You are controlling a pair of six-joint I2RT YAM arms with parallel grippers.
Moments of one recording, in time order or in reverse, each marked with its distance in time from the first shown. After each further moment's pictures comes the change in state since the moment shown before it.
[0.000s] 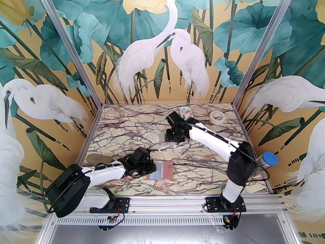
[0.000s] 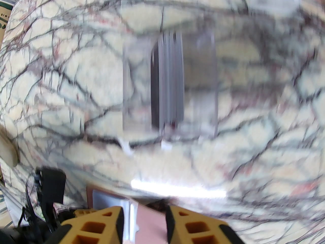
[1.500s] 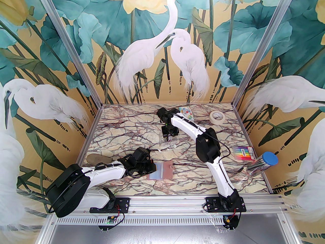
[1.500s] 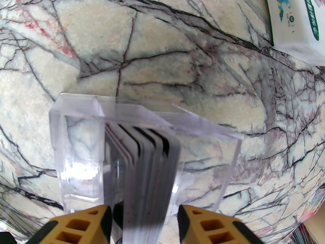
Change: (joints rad) left arm 0.000 0.000 0.000 0.000 0.000 0.000; right arm -0.043 0.523 0.535 -0.307 0.113 -0.178
